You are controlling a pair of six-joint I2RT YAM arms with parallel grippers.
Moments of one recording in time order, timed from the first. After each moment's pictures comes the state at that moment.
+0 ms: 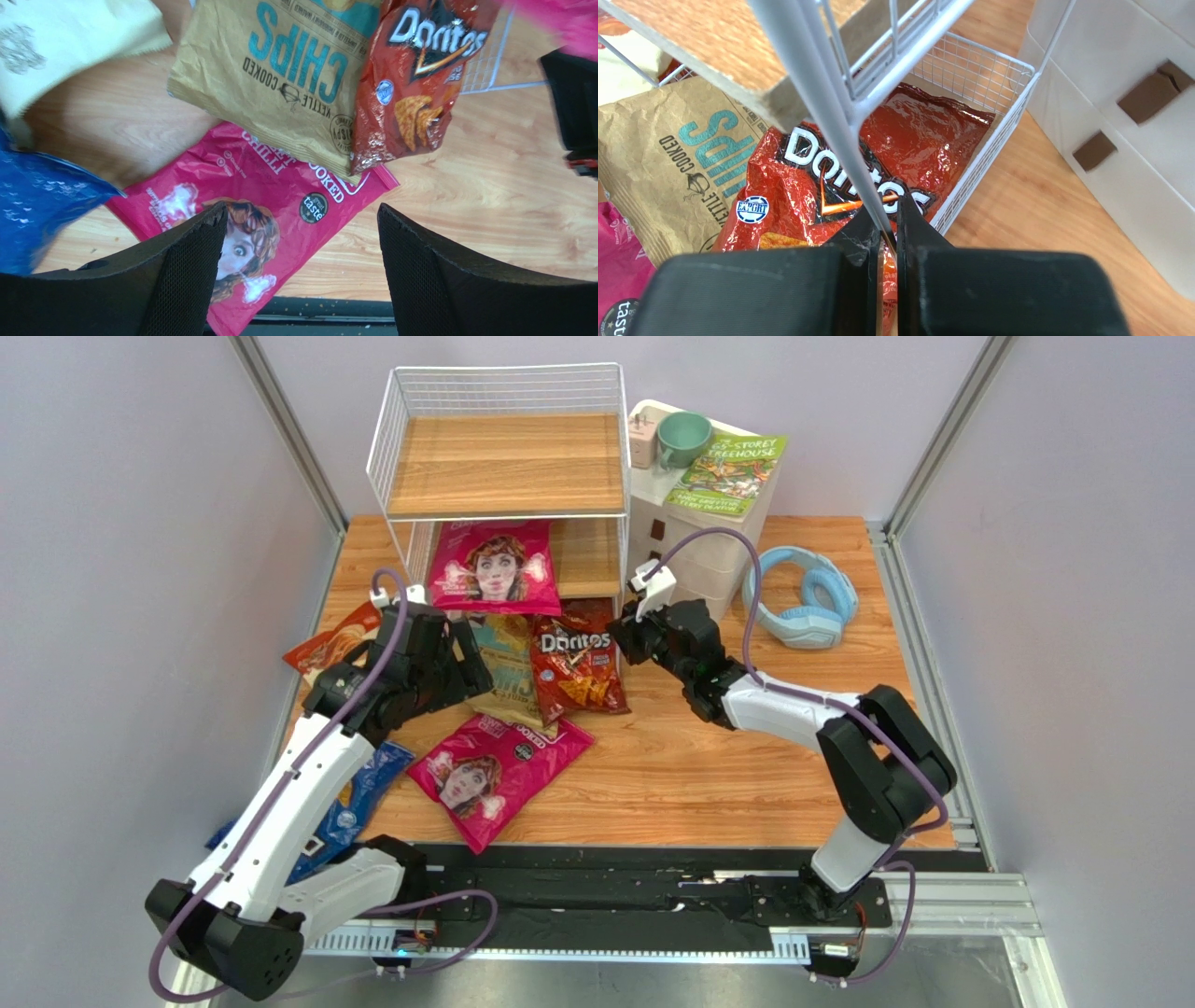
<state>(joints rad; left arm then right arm) -0.41 1.02 1.14 -0.94 -0.21 -0.67 0.63 1.67 0.93 0.55 -0.06 0.12</state>
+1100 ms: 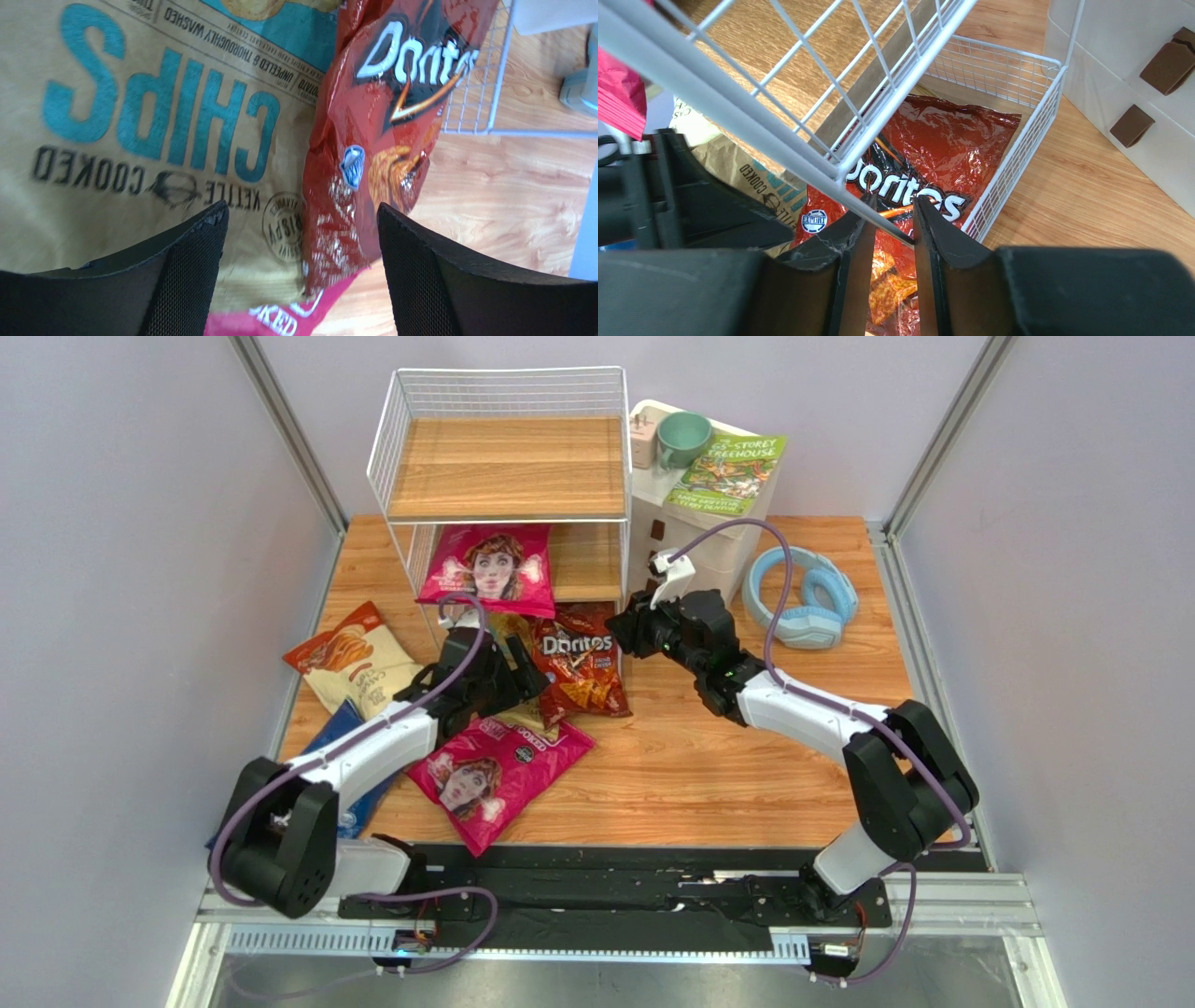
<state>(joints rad) -0.42 1.28 0.68 -0.09 0.00 -0.74 0.62 1.57 0.94 0.44 -0.11 0.32</state>
